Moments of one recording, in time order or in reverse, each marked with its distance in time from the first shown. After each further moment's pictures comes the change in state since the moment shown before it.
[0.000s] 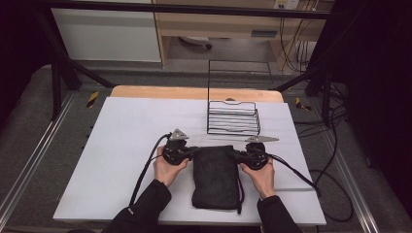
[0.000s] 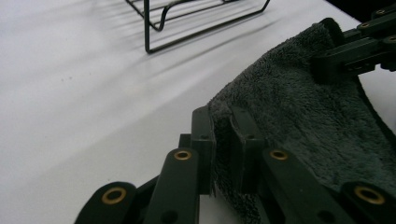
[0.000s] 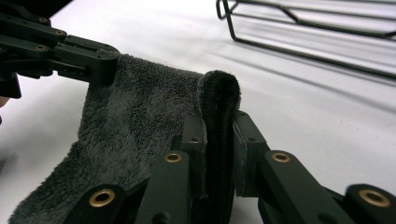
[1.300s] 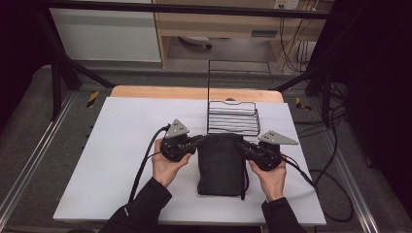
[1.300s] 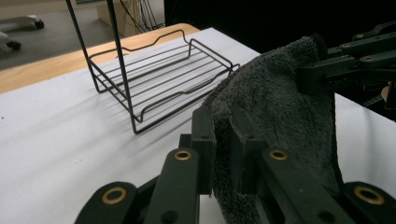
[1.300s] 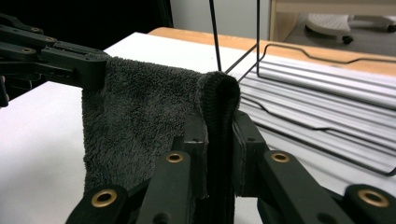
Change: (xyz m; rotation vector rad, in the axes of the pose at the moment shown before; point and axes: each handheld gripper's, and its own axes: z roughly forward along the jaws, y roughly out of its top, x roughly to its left) left arm -0.039 0.042 -0.048 -0.174 0.003 0.105; right arm 0.031 0.024 -0.061 -0.225 -0.081 -0.110
